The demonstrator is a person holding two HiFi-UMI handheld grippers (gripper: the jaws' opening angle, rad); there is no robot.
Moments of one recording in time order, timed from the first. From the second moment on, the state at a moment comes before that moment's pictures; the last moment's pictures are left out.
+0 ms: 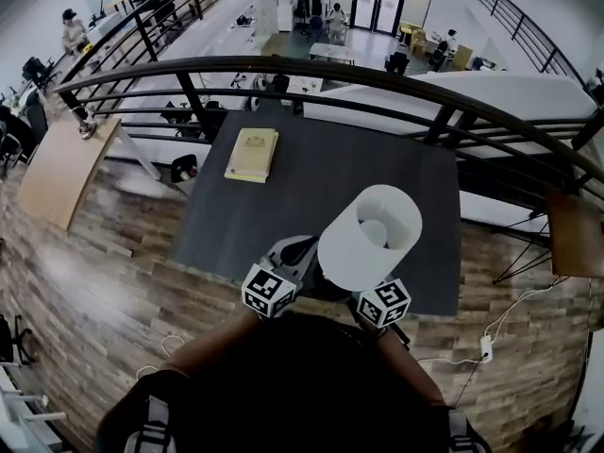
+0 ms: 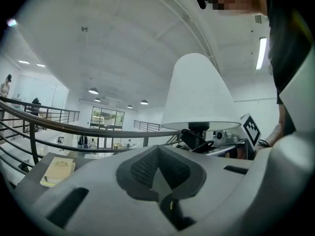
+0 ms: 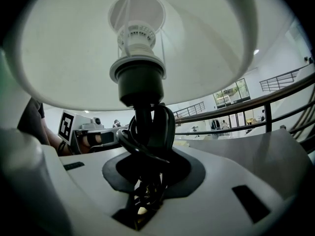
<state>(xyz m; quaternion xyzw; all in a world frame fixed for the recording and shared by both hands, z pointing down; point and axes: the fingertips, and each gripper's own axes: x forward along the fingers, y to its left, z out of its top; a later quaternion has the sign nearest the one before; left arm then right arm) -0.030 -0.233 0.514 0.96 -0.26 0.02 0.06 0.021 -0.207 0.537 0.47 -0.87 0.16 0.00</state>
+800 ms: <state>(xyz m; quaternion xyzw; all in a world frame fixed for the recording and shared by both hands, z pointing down) -0.108 -0.260 0.525 0.97 -0.23 0.03 0.07 -0.063 -0.227 0.540 0.50 -0.85 0.16 0.00</state>
